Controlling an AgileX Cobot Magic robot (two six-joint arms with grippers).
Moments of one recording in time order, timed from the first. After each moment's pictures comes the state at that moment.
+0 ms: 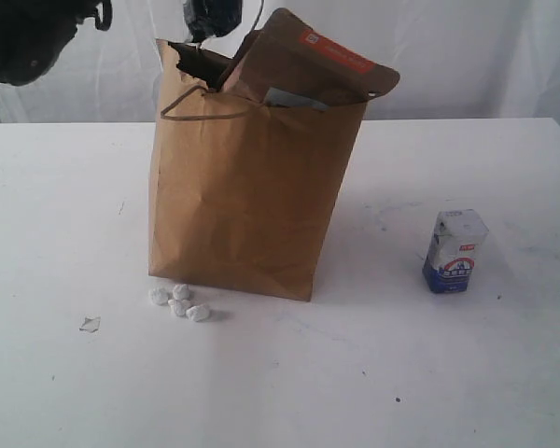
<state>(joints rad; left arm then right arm) -0.36 1.81 -1.45 0.59 -0.96 -1.18 0.12 0.65 -0.64 -0.06 0.88 0.29</state>
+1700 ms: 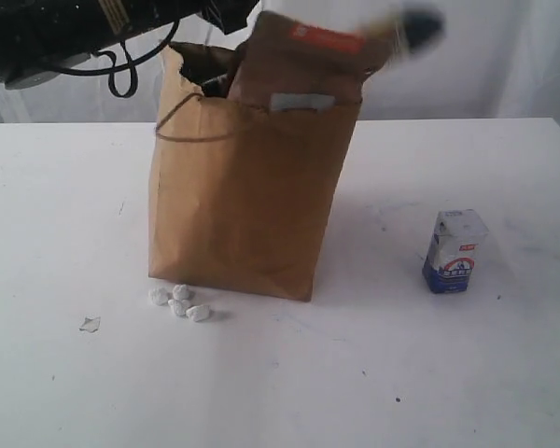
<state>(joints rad) -0.37 1.84 -1.47 1.02 -1.01 -0.85 0.12 0.65 -0.64 0.00 0.91 0.27</state>
